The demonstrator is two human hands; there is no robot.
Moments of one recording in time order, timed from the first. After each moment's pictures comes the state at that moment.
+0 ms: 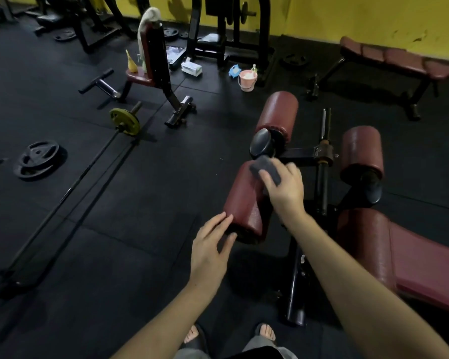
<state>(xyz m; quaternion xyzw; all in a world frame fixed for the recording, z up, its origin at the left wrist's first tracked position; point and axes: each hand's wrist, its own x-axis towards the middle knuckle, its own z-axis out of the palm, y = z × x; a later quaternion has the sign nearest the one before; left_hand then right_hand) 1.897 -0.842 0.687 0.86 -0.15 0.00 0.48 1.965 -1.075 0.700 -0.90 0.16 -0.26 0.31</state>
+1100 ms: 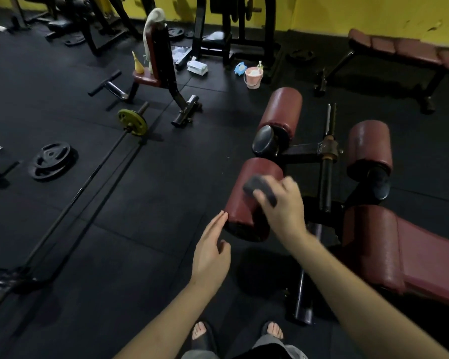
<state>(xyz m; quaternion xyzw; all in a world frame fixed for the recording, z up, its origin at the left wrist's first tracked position) 1.889 -0.841 0.695 0.86 -0.07 -0.12 0.48 1.922 -1.051 0.694 -0.91 0.11 -0.27 0.29</state>
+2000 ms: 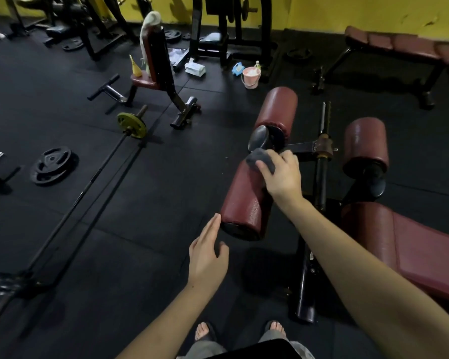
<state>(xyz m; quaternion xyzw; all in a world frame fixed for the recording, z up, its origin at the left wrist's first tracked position) 1.886 -0.841 0.693 0.89 -0.08 -0.12 0.43 1.985 -1.089 0.704 -0.92 0.14 -0.24 0.27</state>
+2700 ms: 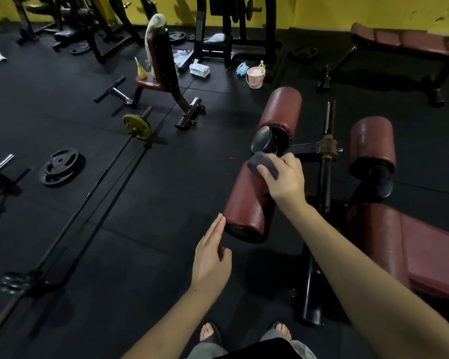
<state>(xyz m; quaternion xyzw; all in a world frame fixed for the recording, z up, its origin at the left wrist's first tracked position) 1.882 -0.841 0.696 0.89 -0.08 -0.12 0.43 1.979 -1.086 0.697 -0.91 0.12 -0.26 0.29</state>
